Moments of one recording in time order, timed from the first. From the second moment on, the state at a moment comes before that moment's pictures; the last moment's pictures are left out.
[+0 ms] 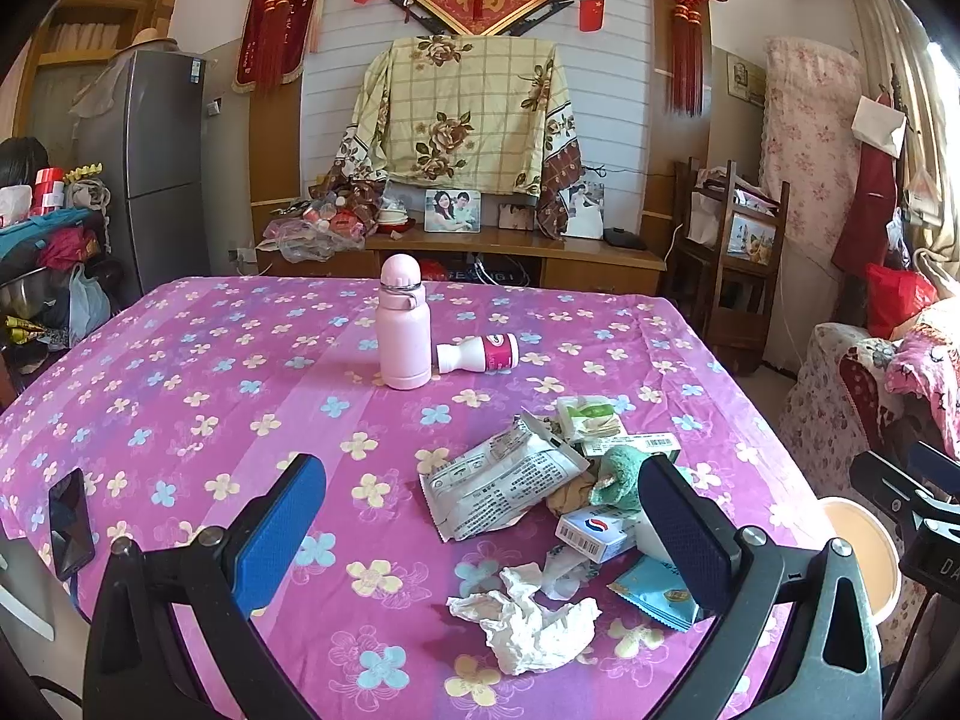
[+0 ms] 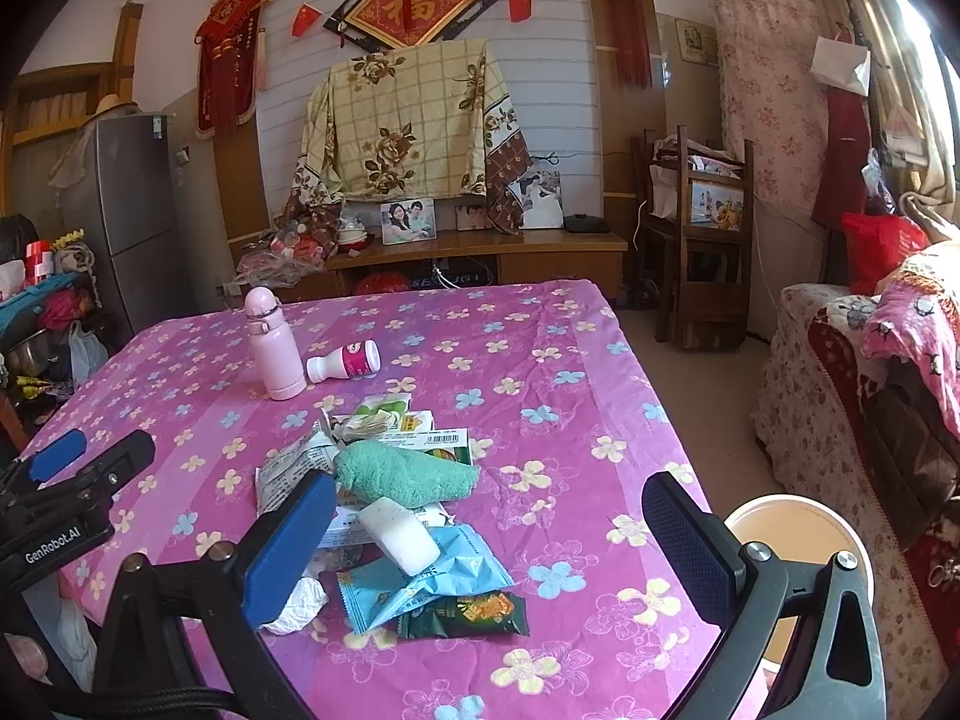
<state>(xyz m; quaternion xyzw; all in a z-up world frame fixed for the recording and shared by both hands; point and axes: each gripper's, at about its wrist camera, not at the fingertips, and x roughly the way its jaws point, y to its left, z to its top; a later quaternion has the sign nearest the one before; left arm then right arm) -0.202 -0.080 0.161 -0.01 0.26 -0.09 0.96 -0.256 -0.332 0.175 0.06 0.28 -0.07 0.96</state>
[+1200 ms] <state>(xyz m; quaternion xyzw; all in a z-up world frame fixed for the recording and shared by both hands) -0.158 -0.095 0.038 0.03 0.45 -0.24 0.86 -0.160 -0.307 0.064 0.04 0.42 0.09 0.90</state>
